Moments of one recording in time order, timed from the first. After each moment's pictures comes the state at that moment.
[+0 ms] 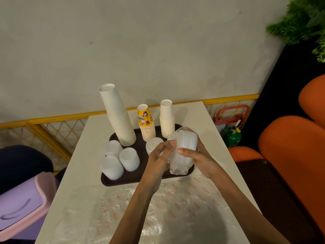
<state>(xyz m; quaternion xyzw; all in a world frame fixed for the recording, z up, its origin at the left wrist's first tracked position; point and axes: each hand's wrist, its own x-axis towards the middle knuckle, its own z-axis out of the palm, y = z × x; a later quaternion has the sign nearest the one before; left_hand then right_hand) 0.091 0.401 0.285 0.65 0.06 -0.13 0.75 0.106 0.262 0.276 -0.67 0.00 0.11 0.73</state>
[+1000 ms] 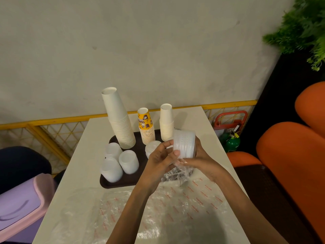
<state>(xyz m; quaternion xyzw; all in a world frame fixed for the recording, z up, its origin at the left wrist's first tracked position) 0.088 0.406 0.286 0.62 -0.03 -0.13 0.77 0.103 0.252 0.276 -0.71 -0.03 0.13 0.69</state>
